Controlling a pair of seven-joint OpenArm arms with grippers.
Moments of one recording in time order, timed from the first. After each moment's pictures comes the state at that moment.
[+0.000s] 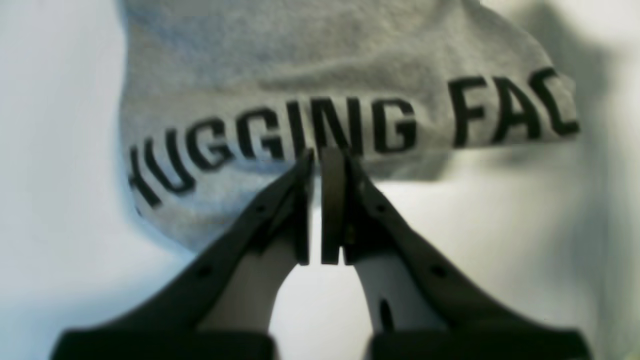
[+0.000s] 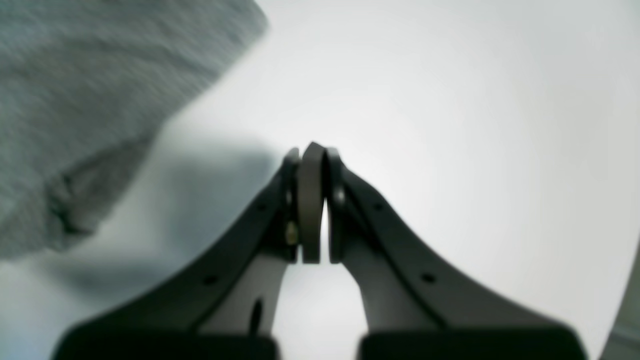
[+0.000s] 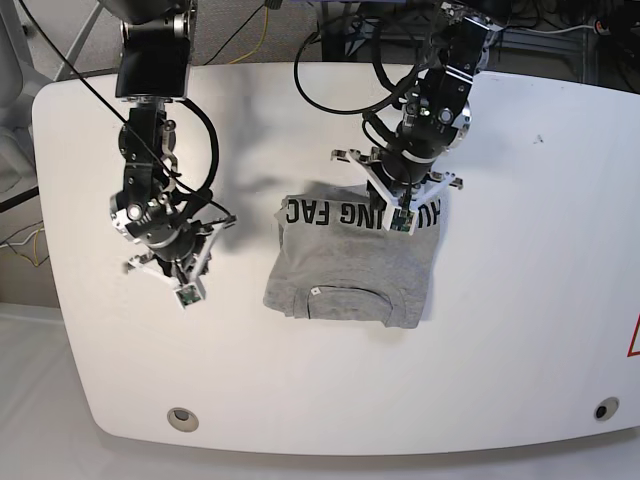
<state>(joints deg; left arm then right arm) 9.4 -4.2 18.8 107.4 -4.4 6.9 48.8 9.0 9.7 4.8 91.7 2.0 25.2 -53.6</state>
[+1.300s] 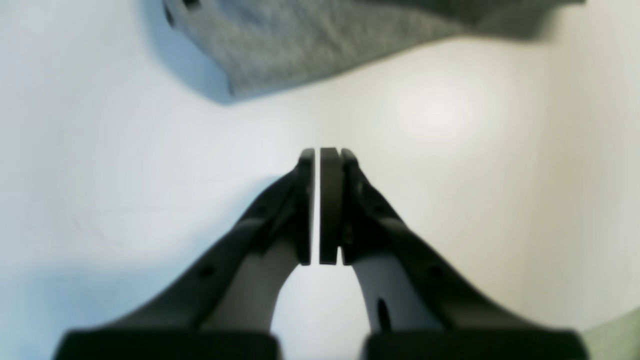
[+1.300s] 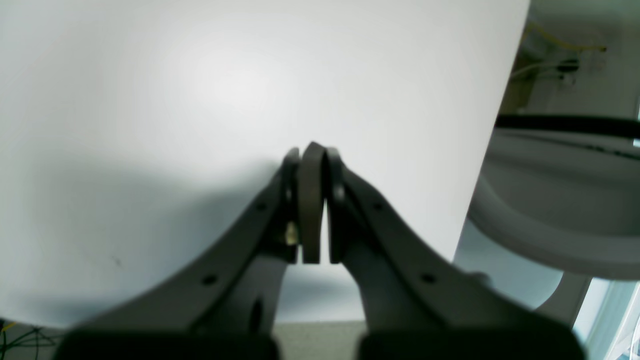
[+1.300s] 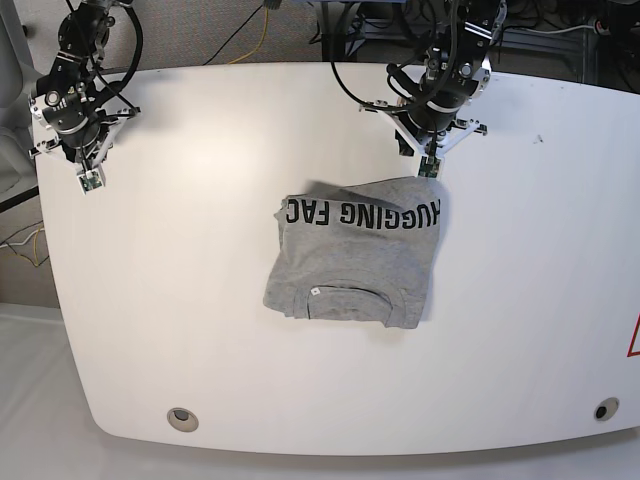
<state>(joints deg) 22.2 -7.8 14.8 110.5 -4.2 7.0 46.9 -17.4 15.5 31.8 105.7 2.1 37.2 -54.8</state>
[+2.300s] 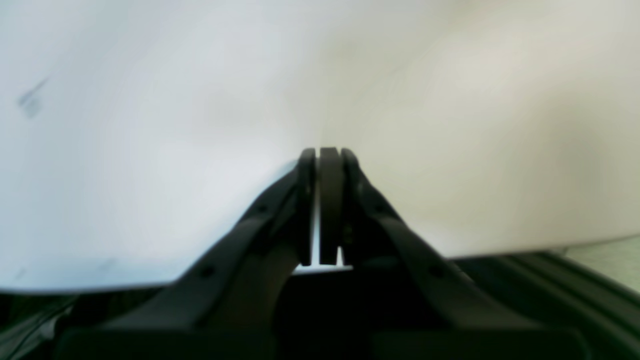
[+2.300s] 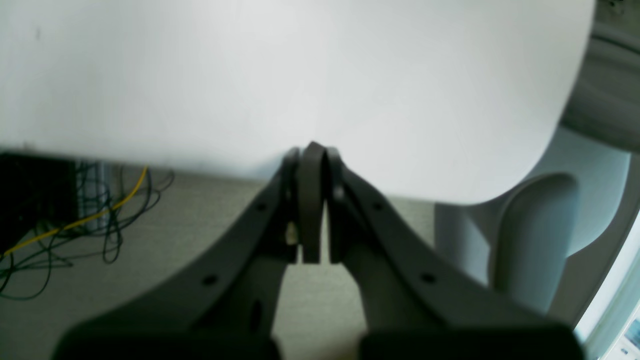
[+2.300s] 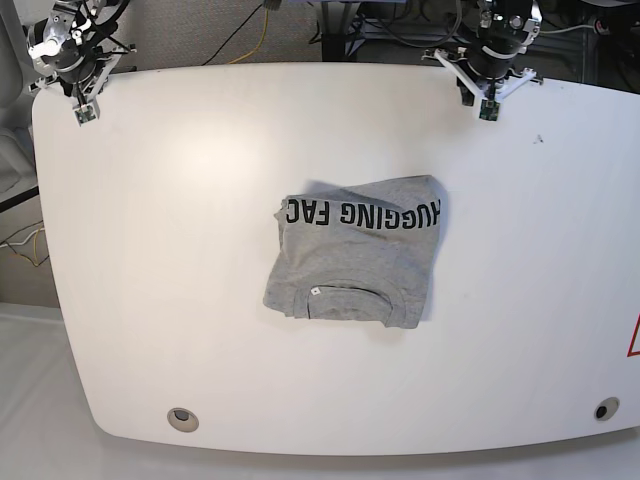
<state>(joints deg) 40.5 -11.9 -2.3 111.0 -4.5 -1.0 34.3 -33.4 15.8 36.1 101.0 2.1 37.2 -45.3</state>
